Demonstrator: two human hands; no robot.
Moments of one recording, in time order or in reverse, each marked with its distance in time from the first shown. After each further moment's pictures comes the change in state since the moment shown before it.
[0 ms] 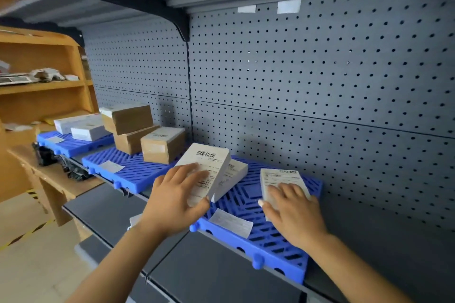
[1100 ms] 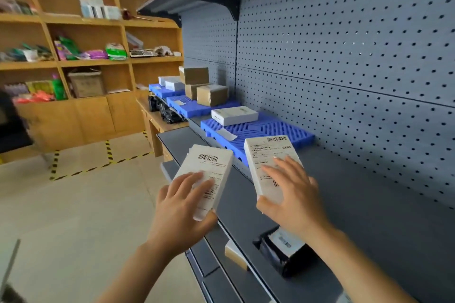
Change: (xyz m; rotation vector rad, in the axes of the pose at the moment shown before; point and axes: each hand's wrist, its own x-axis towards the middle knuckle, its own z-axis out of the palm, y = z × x) left_hand -0.241 0.295 -0.011 0.251 0.088 -0.371; right_hand -0.223 0.116 -0.056 0.538 0.157 -0.456
